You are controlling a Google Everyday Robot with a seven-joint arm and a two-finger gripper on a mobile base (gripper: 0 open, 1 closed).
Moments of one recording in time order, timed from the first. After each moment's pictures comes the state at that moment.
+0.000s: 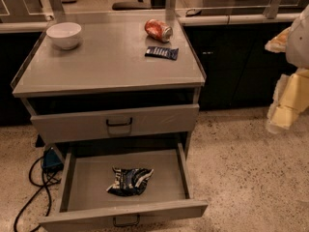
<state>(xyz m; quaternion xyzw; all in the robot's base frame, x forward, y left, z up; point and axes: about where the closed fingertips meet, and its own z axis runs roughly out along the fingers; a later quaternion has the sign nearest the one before) 0.438 -0.216 0.977 -0.60 0.78 -0.04 0.16</state>
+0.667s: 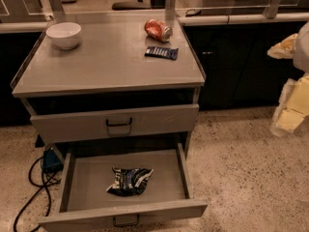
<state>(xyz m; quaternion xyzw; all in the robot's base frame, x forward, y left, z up) 0.439 -0.227 0.965 -0.60 0.78 0.00 0.18</state>
